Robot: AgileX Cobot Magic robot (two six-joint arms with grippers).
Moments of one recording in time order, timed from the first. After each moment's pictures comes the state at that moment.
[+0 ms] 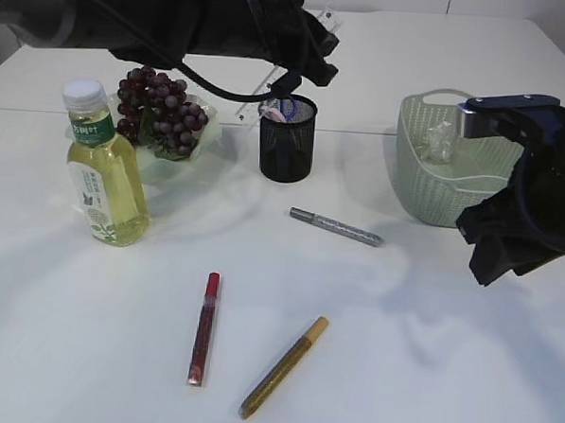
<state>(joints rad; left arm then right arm) -0.56 2.10 -1.69 -1.25 0.04 1.62 0.26 1.56 -1.10 0.10 1.02 -0.11</state>
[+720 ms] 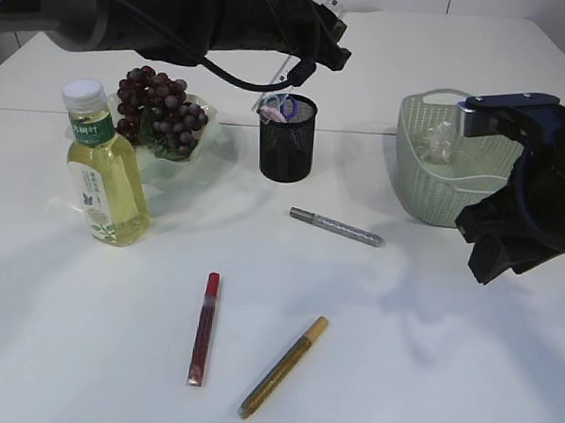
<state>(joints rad) -0.56 2.17 -1.81 -1.34 0.02 1.62 0.26 1.56 -1.10 0.10 1.02 -0.12</state>
